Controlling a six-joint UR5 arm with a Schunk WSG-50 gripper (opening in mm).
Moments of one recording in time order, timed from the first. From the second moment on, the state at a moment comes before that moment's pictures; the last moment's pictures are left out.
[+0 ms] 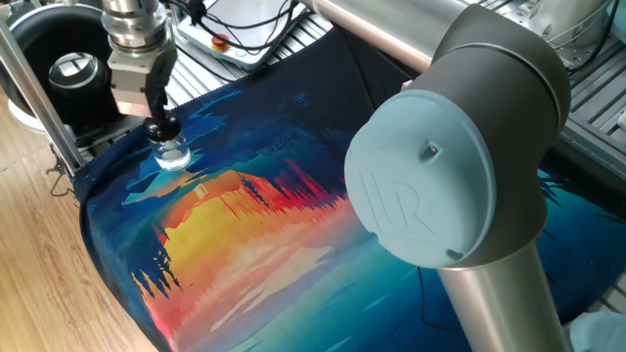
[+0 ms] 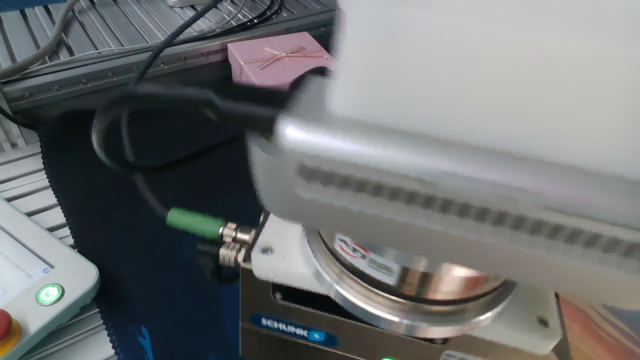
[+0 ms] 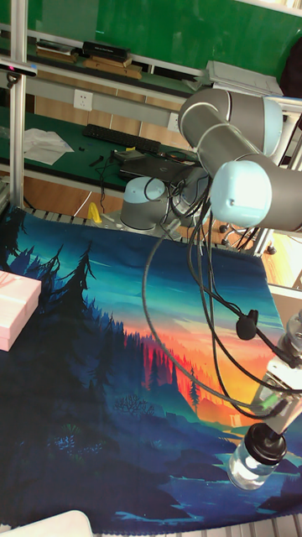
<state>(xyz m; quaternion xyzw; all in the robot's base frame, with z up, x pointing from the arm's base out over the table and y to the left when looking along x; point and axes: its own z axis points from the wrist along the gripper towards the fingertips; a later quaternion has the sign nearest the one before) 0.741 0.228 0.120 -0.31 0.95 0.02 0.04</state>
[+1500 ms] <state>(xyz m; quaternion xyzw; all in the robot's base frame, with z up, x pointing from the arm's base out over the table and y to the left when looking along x) 0.747 0.215 0.113 0.04 1.00 0.01 0.05</state>
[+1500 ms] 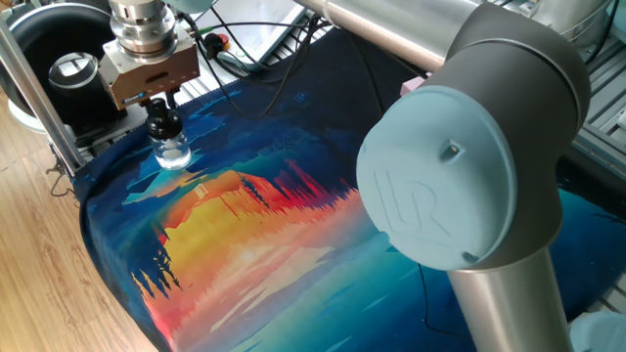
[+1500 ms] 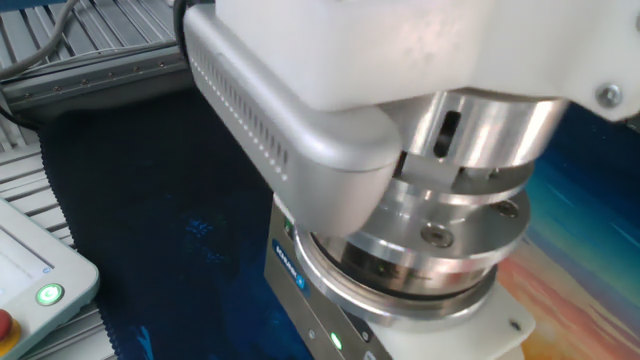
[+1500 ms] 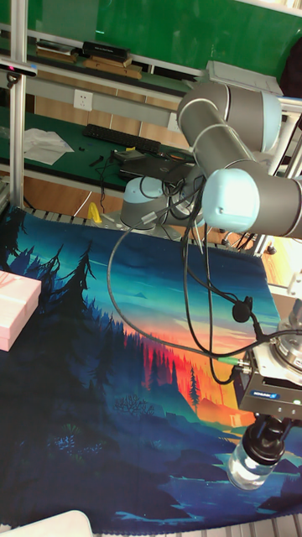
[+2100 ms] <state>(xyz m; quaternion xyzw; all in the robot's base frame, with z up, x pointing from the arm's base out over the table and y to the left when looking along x) 0.749 0.220 0.110 0.04 1.00 0.00 0.05</state>
